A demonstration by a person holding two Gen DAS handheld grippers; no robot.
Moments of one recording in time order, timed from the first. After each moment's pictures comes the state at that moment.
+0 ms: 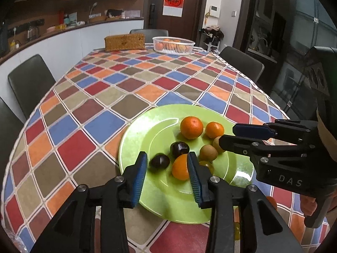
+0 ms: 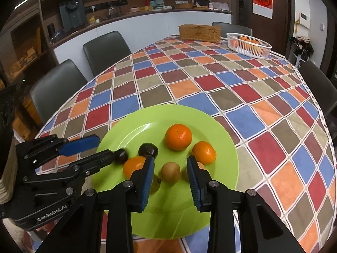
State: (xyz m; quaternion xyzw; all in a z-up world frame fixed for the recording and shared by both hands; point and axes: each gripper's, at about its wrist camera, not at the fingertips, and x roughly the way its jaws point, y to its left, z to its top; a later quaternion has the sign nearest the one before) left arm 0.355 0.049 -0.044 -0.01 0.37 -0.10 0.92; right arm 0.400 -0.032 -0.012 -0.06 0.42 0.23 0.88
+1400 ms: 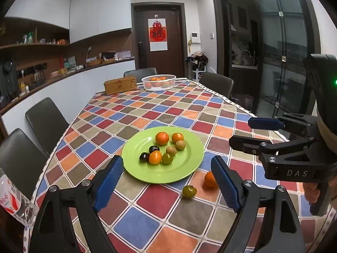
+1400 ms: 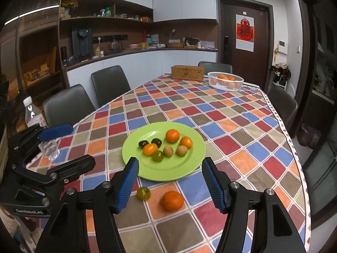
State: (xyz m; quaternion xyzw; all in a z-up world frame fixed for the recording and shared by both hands) left arm 0.196 0.007 0.025 0.06 0.25 -0.10 0.96; right arm 0.240 -0.089 0.058 -0.05 0.29 0.19 0.94
